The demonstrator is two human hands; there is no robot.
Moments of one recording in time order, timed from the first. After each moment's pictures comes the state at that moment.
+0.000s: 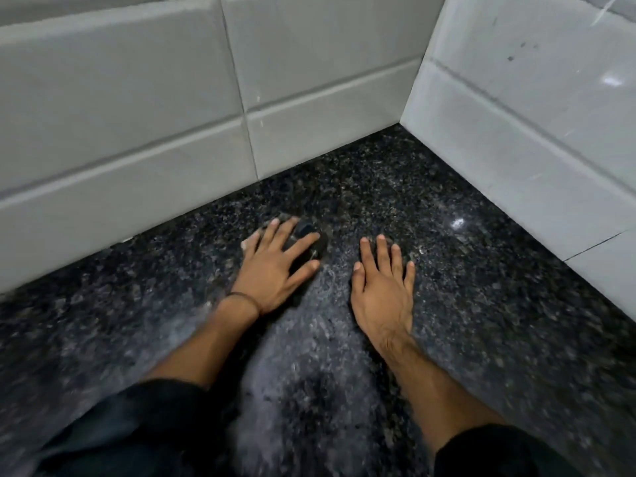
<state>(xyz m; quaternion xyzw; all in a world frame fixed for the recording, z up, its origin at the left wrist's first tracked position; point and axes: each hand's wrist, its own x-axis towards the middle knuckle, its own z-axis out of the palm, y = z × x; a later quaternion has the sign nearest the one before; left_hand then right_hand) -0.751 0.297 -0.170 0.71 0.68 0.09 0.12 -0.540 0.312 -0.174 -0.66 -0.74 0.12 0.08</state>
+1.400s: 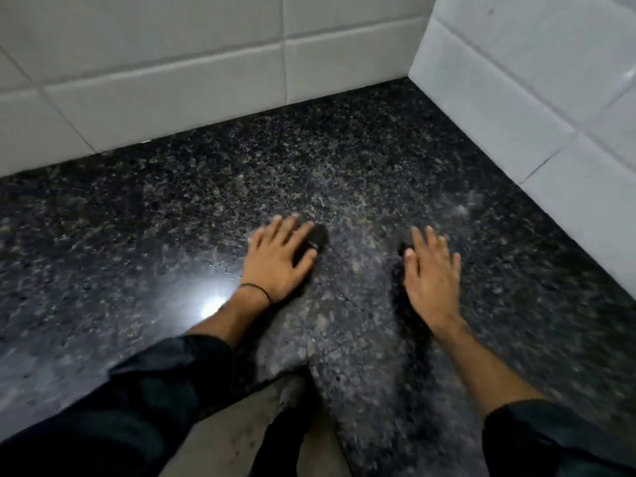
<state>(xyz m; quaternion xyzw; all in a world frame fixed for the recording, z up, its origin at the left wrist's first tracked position) -0.644 0.065 -0.173 0.64 0.76 0.10 0.07 -0.372 0.142 -0.147 -0.63 -0.76 0.12 0.11</state>
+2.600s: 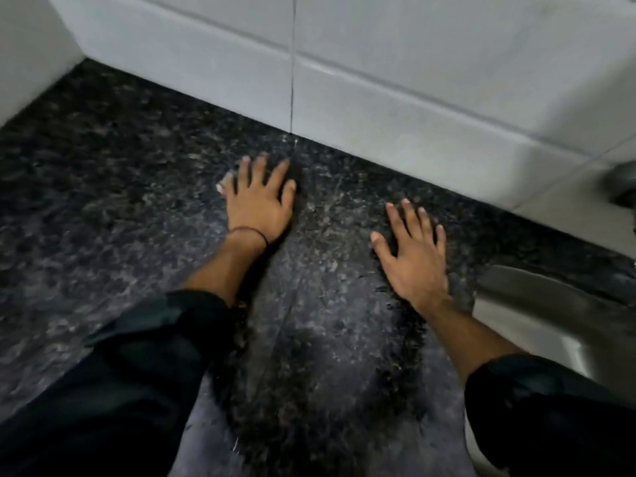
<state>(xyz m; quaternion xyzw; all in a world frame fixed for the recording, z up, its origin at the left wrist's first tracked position) -0.371 0.331 -0.178 0.81 0.56 0.11 0.11 -0.155 0.162 -0.163 -0.84 -0.53 0.07 0.05</state>
